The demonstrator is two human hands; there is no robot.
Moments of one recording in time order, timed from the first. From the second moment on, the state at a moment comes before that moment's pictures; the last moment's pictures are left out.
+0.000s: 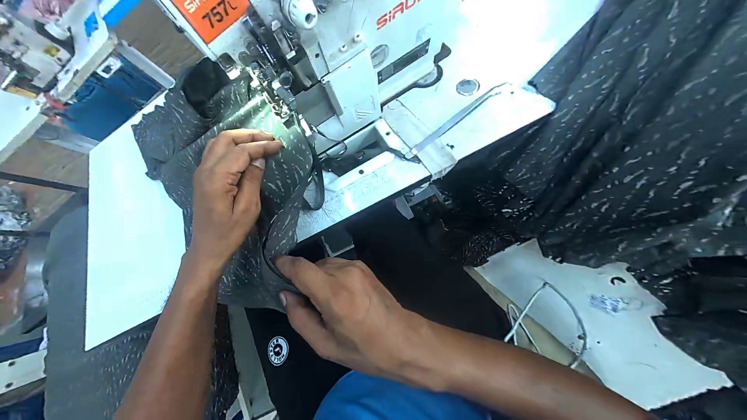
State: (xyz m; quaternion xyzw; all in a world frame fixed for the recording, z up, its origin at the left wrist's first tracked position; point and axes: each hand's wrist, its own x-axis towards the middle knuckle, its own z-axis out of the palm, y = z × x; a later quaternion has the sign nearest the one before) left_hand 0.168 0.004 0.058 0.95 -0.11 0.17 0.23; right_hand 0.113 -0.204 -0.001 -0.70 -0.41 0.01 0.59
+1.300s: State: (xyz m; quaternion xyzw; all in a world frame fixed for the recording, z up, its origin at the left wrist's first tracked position) left_hand 0.059 -0.103 0.011 0.93 0.05 0.21 0.31; right_hand 0.158 -0.284 -0.033 -0.81 -0.29 -0.08 0.51
